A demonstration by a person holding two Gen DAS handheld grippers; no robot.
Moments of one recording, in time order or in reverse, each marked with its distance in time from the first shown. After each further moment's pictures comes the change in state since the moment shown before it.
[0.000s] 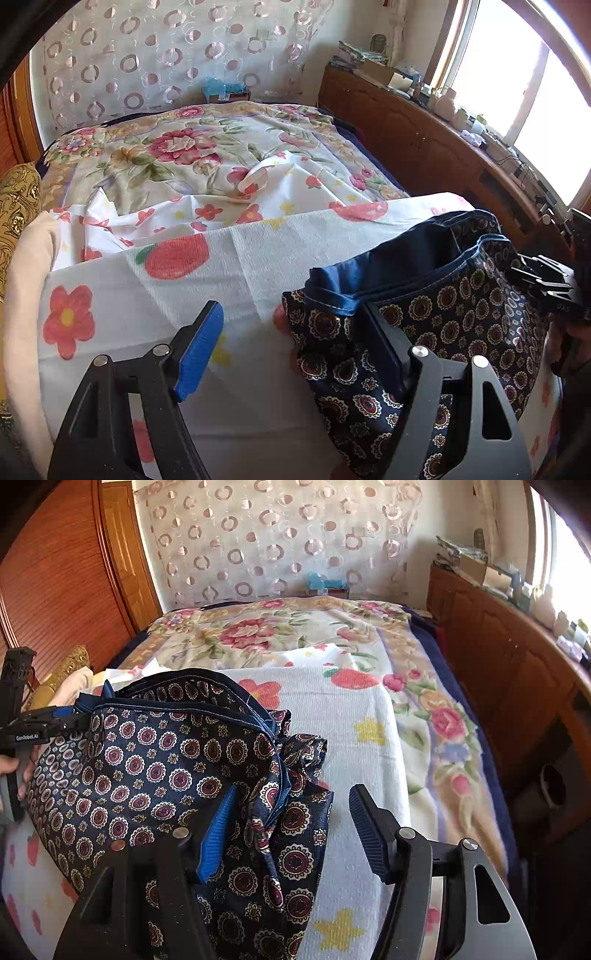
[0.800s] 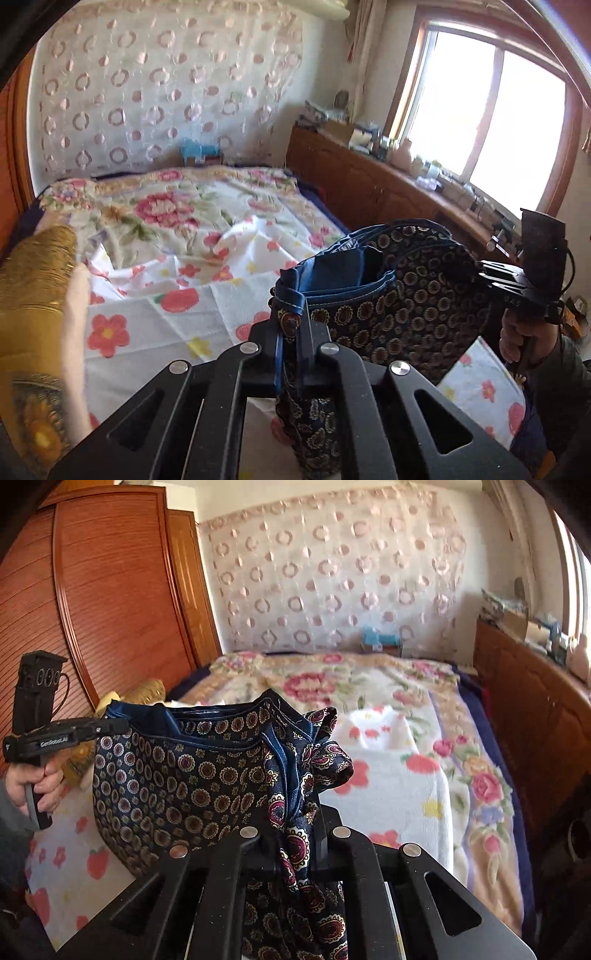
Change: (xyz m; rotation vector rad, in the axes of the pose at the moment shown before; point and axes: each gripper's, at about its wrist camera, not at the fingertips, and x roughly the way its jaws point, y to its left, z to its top) left arm -0.124 -0.023 -0.007 0.041 -0.260 -0.099; right arm -0.070 0.037 0.015 -0.116 -0.223 0.157
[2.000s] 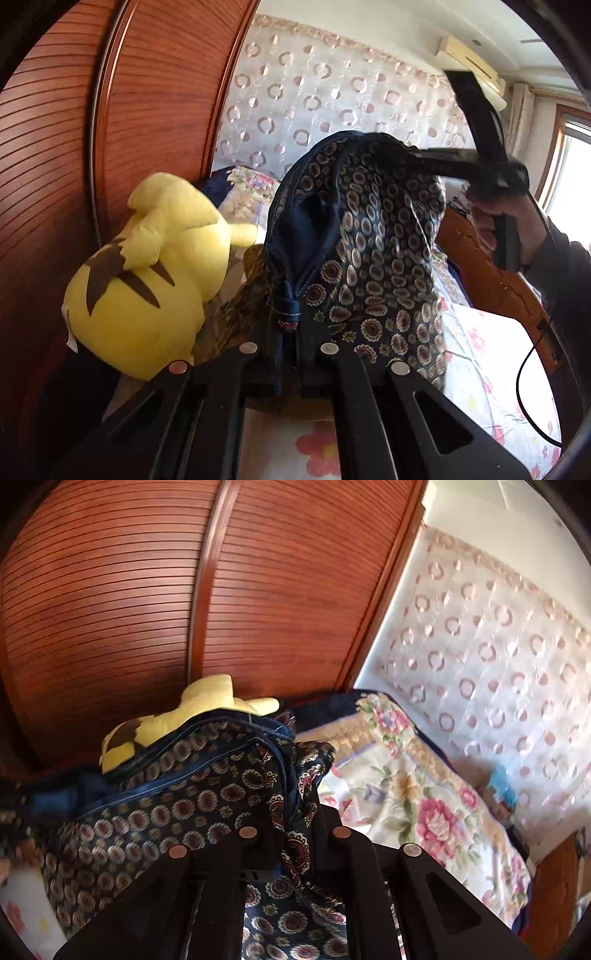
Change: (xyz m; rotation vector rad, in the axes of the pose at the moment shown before) left arm -0.131 0.211 -0.108 -0.381 -0.206 0.468; right arm 0.248 0.299 0.207 -0.683 0.041 0.252
